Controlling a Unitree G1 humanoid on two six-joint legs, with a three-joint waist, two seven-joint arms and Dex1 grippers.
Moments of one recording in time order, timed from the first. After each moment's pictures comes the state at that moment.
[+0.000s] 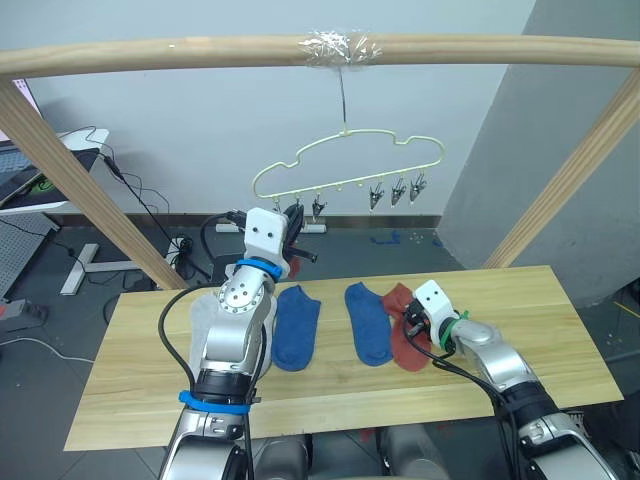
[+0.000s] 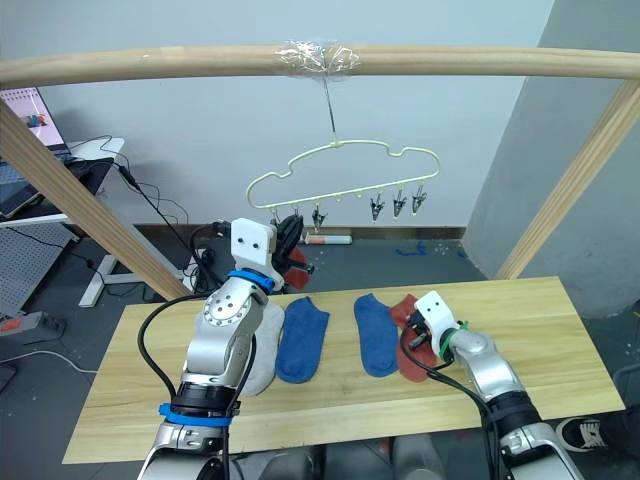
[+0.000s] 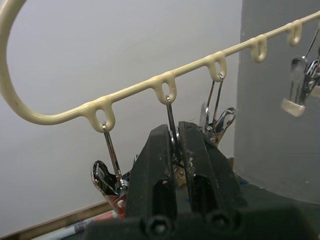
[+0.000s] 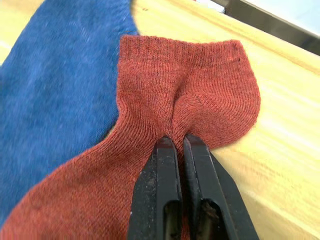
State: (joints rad) left arm -0.39 0.10 0.02 0.02 -0.21 0.19 -0.26; right arm -0.26 -0.40 0.22 0.27 0.02 0.35 0.51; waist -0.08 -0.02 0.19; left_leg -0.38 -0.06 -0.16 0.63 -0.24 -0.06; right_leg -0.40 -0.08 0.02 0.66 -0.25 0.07
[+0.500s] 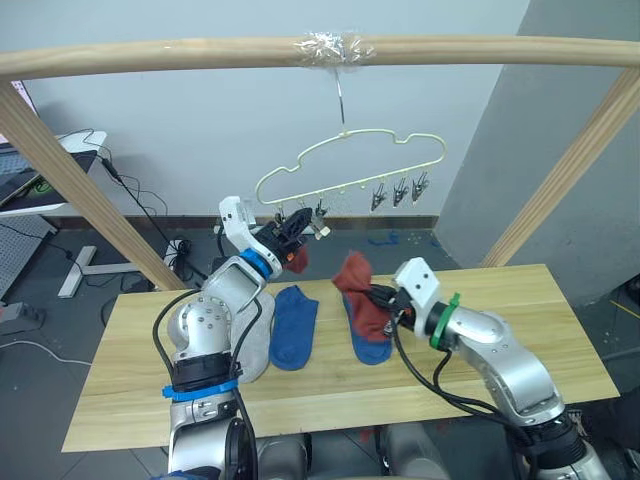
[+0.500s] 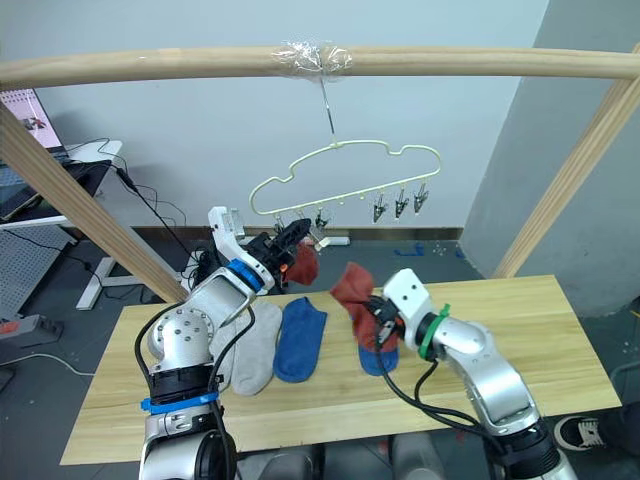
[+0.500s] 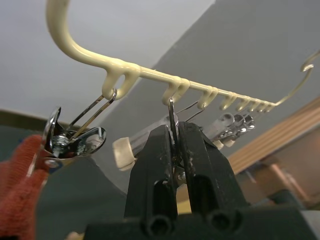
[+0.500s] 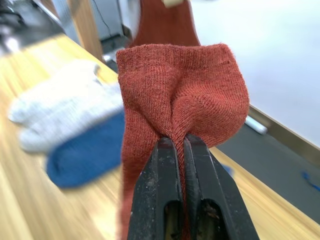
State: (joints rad) left arm -0.49 0.08 0.36 -0.04 -0.96 0.89 -0.19; right arm -0.23 -0.29 0.26 -0.40 0.17 0.64 0.54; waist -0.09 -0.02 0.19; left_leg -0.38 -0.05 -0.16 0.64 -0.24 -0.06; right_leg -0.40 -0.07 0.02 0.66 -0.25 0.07
